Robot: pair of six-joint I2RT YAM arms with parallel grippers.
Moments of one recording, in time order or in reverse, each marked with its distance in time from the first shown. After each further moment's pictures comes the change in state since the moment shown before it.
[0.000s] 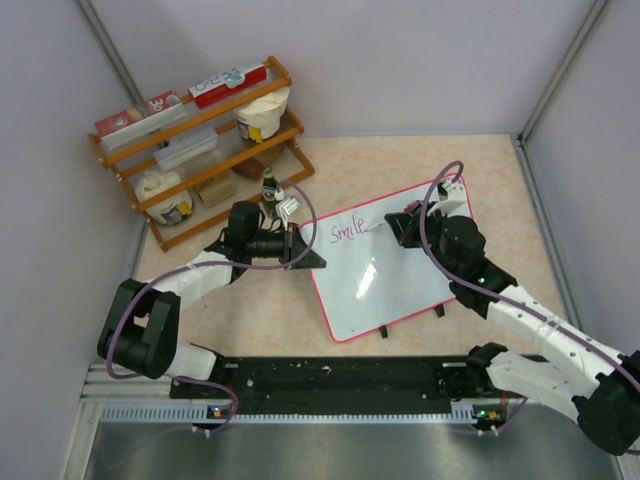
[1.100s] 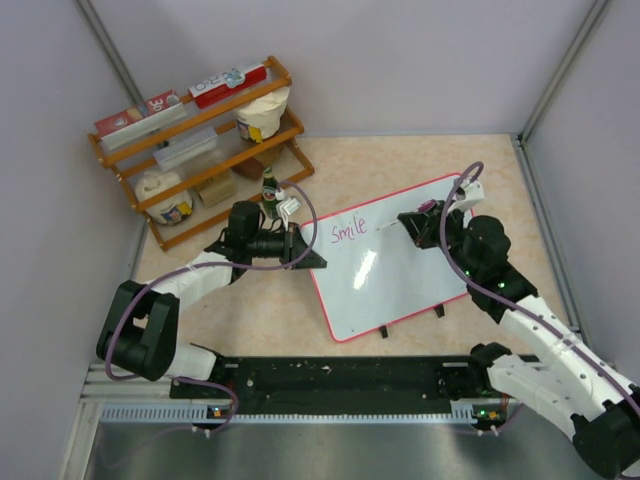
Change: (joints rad) left arm -0.007 -0.009 0.000 0.002 -0.004 0.003; right arm -0.113 -0.117 0.001 -0.079 -0.173 -0.072
